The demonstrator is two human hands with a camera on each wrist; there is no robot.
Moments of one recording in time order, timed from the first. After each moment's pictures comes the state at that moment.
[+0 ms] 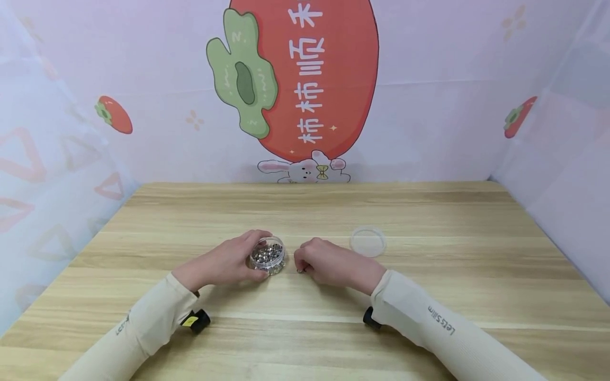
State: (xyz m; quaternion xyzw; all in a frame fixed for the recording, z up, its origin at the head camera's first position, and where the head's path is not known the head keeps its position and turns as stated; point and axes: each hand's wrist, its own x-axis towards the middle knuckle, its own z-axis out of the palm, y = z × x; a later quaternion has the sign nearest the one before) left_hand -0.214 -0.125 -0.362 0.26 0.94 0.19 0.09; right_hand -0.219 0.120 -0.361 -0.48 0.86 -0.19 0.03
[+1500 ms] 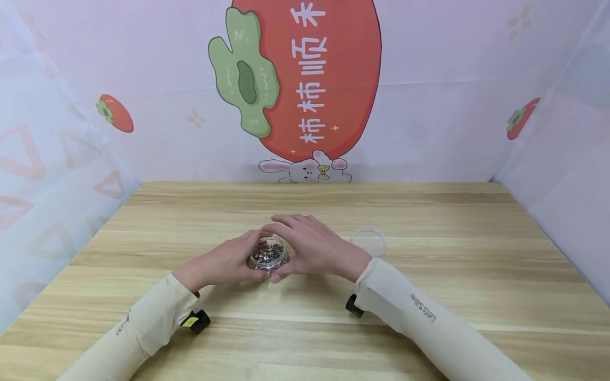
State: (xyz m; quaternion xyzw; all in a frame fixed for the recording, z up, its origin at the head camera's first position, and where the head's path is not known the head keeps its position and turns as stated) left_hand -0.215 -0.128 -0.361 0.27 0.94 0.18 0.09; right_hand -0.222 0.095 -0.334 -0.43 0.89 -0.16 -0.02
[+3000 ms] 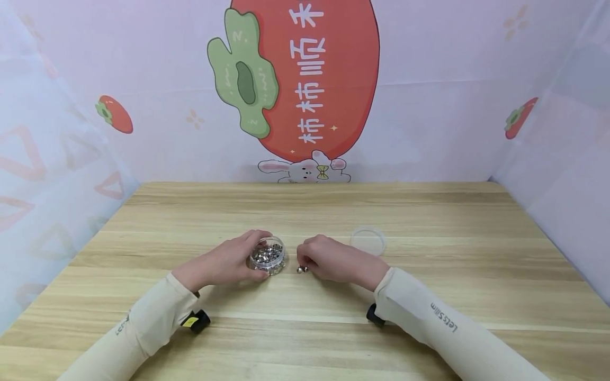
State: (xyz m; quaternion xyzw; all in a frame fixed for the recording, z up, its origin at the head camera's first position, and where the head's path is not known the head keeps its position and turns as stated) left_hand -0.213 -0.125 -0.359 0.25 0.94 0.19 0.09; right_hand -0.224 0.125 -0.358 -0.46 0.87 -0.19 0.04
